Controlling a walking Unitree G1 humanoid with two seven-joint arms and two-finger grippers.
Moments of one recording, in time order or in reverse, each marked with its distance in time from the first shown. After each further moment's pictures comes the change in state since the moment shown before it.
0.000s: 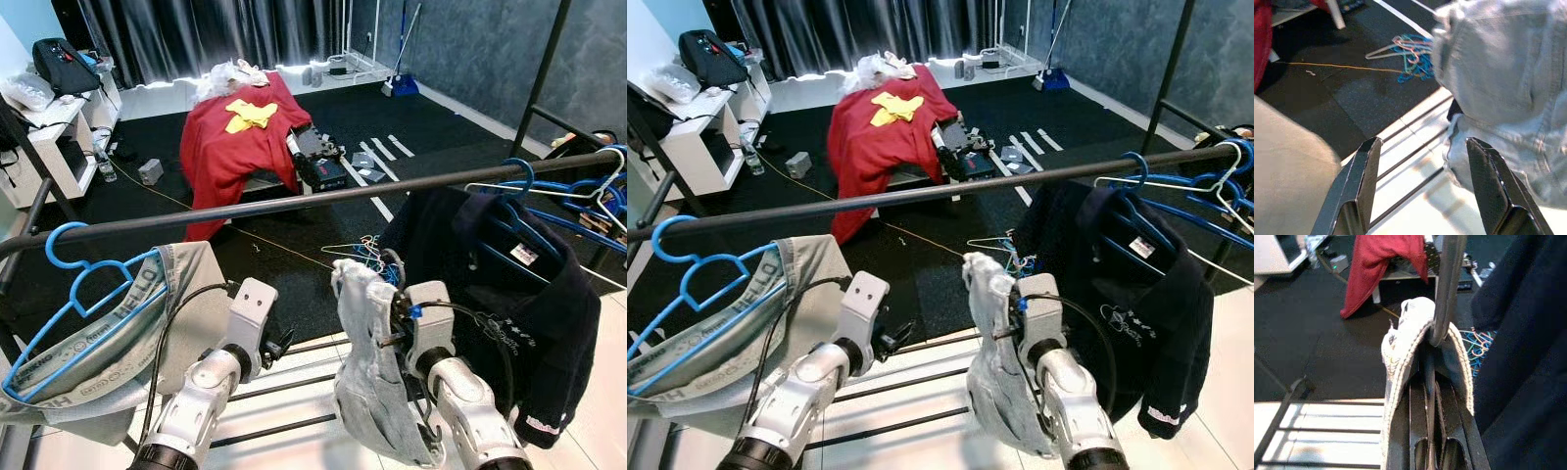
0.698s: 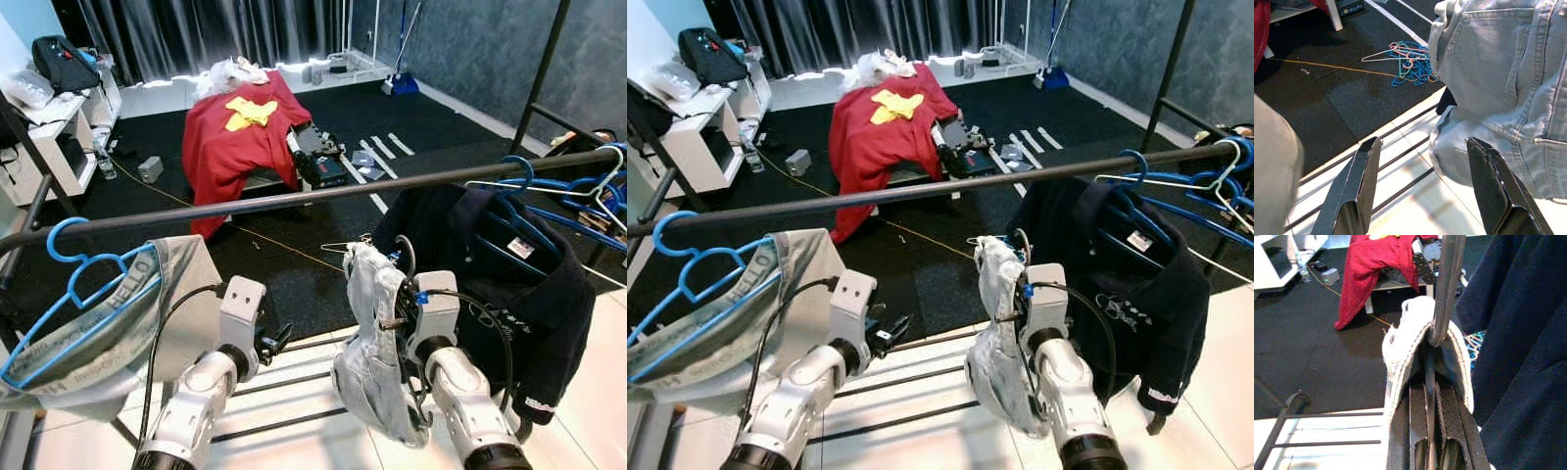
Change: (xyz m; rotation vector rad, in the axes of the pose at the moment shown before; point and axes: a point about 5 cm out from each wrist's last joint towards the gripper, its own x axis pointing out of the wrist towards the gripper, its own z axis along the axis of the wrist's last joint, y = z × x) left arm -0.004 -0.003 0.002 -0.050 -0.033 -0.035; right arm 0.011 0.000 0.009 0.017 -0.045 -0.055
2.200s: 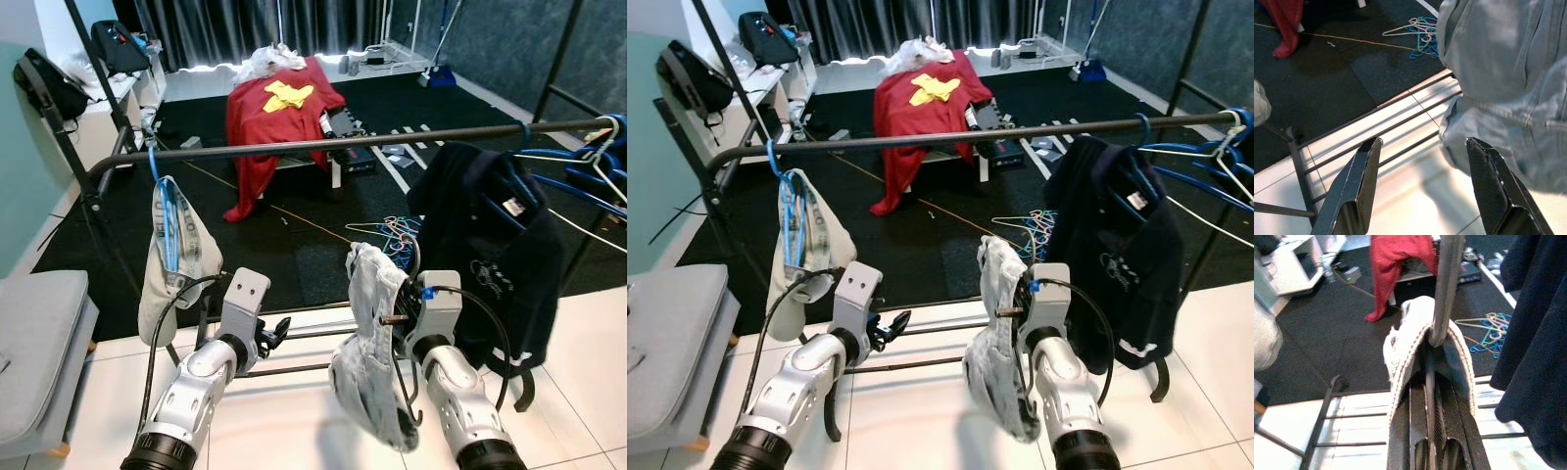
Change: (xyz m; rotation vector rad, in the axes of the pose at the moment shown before) left arm 0.012 0.006 0.012 0.078 0.037 0.017; right arm 0.015 -0.003 0.014 0.139 -0.024 -0.090
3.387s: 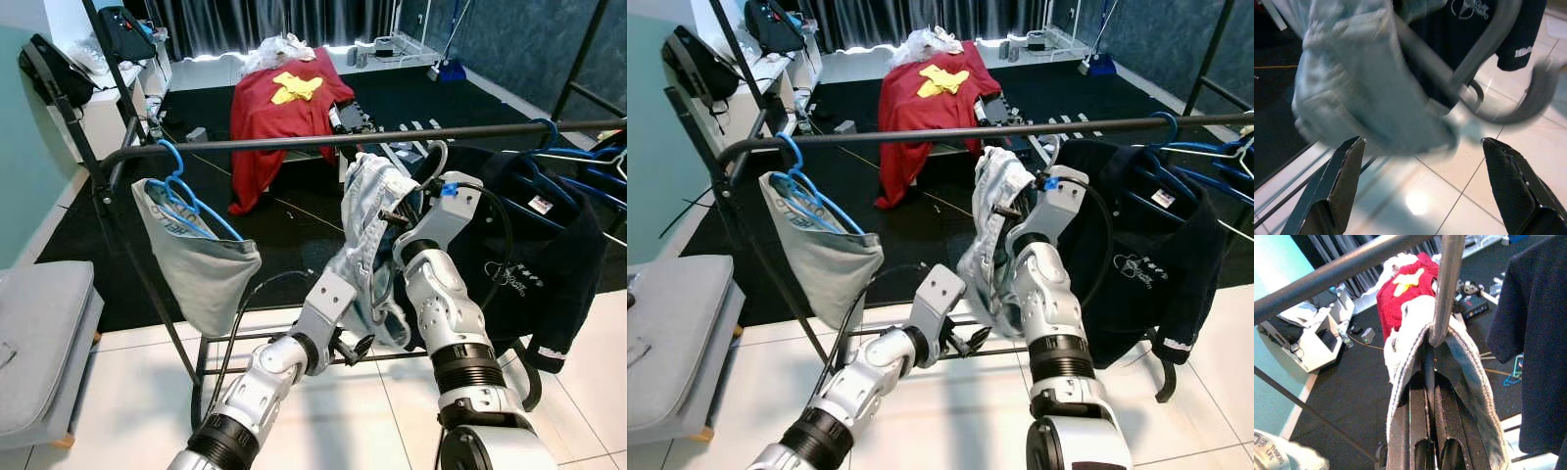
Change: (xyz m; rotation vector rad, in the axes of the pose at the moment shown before) left arm 0.037 -0.095 0.020 0.073 -0.059 -0.307; right arm 0.041 0.035 0.098 0.287 -0.159 -0.022
